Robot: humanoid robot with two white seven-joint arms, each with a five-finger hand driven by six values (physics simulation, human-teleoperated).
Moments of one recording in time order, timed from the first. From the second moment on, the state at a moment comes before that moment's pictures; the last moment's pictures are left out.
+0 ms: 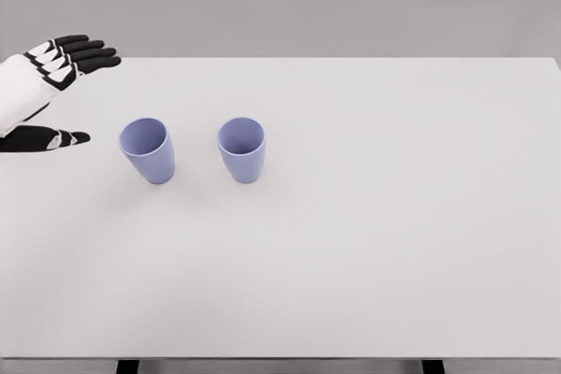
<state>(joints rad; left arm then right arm) -0.10 0.86 0.03 -1.80 -0.24 -0.61 -0.24 0.03 0.00 0.15 0.01 -0.09 -0.06 -0.08</state>
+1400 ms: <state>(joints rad) -0.65 0.89 -0.56 -1.80 0.44 -0.56 -0.61 0.03 0.00 0.15 0.01 -0.09 -0.06 -0.08</state>
